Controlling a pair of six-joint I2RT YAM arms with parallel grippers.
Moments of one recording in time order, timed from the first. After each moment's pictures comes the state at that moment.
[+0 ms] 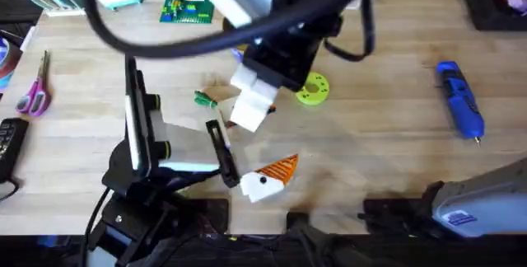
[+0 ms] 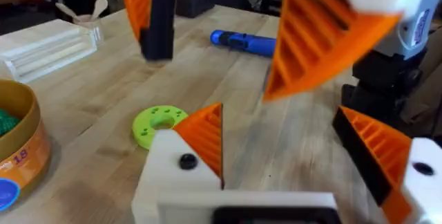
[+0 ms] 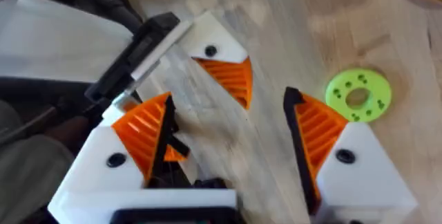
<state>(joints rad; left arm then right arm) -0.43 0.02 0.01 -0.06 0.77 -0.03 0.91 1.76 1.96 -1.52 -0.21 -0.19</state>
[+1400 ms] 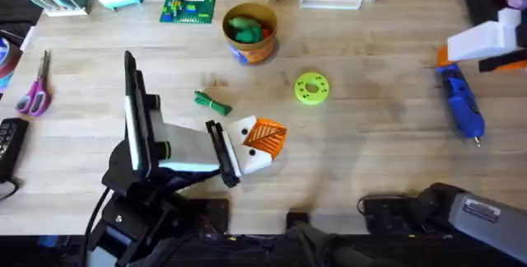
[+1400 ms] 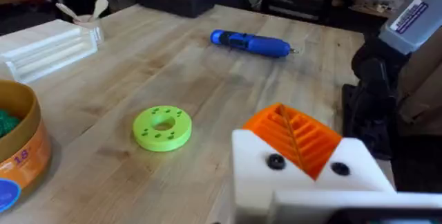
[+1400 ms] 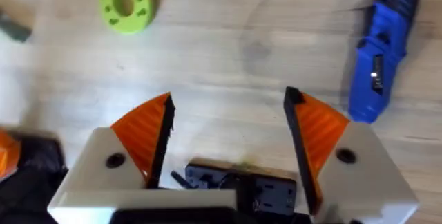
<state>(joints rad) -0.43 0.02 0.01 -0.06 0.77 -0.03 -0.38 1.28 1.38 -1.45 -0.33 -0.33</state>
